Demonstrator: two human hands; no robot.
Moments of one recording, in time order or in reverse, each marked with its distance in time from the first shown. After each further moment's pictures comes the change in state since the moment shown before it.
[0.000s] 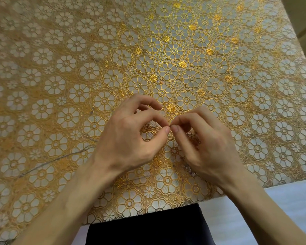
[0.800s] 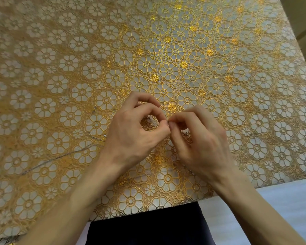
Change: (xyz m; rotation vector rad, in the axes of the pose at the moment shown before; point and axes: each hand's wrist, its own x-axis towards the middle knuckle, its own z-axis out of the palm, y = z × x) left_hand 0.002 0.001 0.007 -0.127 0.068 -0.175; right_hand 0.001 -0.003 0.014 -0.079 0.101 -0.022
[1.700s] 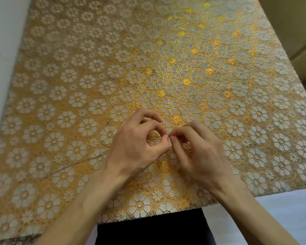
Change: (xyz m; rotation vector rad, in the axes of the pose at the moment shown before) left_hand -0.006 -0.002 -0.013 0.150 -0.004 0.128; right_hand 0.000 -0.009 -0.001 0.041 -0.050 -0.019
